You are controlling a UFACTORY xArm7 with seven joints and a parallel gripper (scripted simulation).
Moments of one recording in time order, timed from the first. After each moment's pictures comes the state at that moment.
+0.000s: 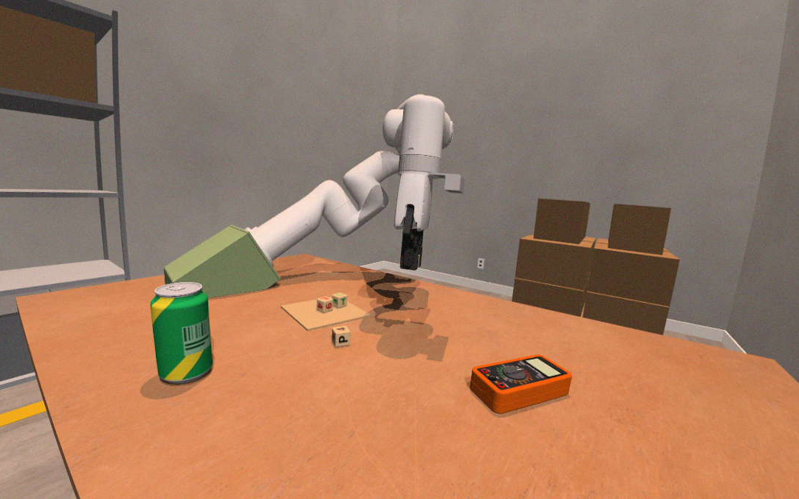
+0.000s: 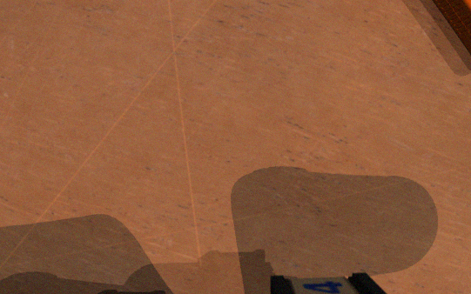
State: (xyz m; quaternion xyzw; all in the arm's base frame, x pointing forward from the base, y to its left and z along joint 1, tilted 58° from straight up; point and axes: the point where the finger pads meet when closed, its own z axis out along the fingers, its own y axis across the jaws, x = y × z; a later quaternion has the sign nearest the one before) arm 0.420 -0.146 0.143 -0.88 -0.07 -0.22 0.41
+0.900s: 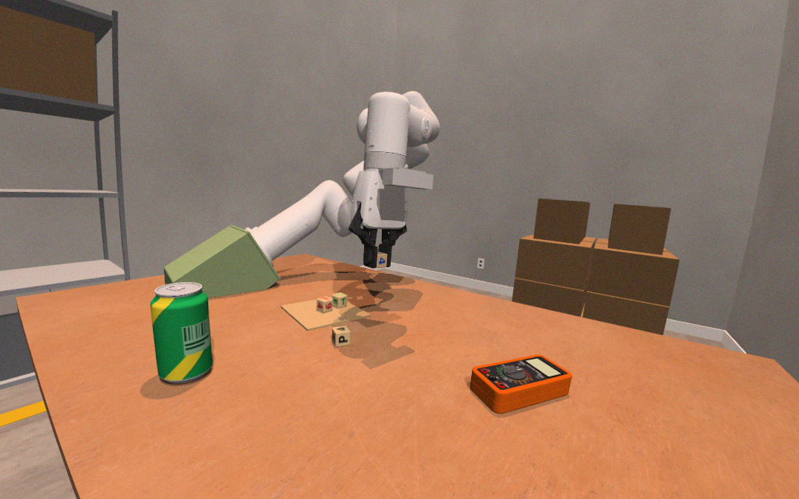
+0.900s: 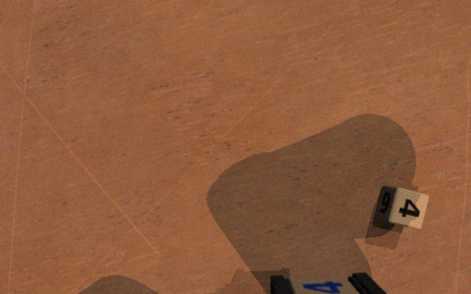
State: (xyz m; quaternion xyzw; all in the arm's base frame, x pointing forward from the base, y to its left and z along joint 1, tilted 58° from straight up) arm 0.373 -0.155 0.101 -0.86 0.19 -0.09 0.46
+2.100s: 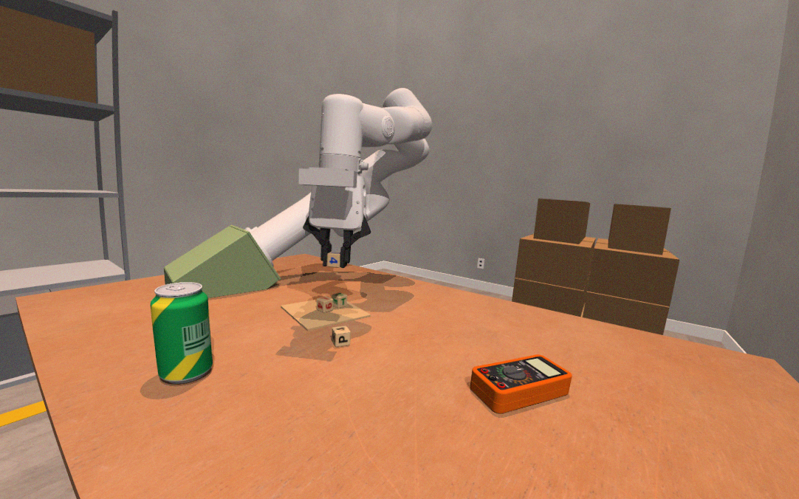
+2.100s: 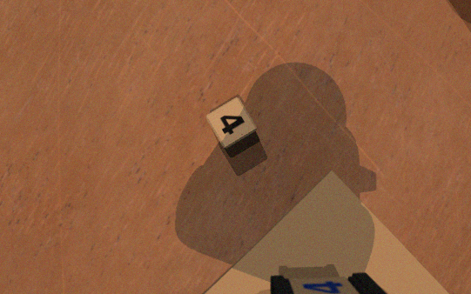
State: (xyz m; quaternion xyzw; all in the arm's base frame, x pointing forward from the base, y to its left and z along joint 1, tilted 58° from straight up) arm 0.308 -0.152 0.054 -0.72 0.50 0.10 0.47
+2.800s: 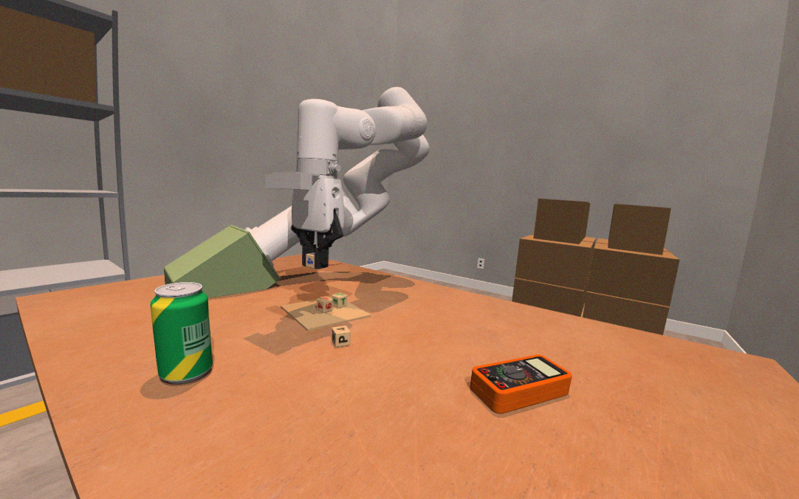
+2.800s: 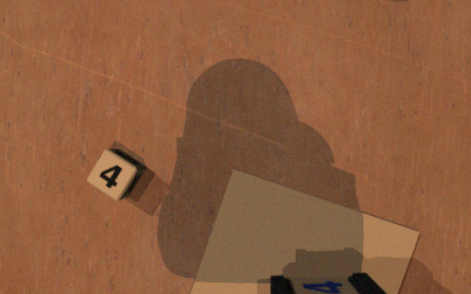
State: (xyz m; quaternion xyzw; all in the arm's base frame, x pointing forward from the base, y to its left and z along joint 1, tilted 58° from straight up) arm 0.270 -0.142 0.032 -0.58 0.65 0.21 0.44
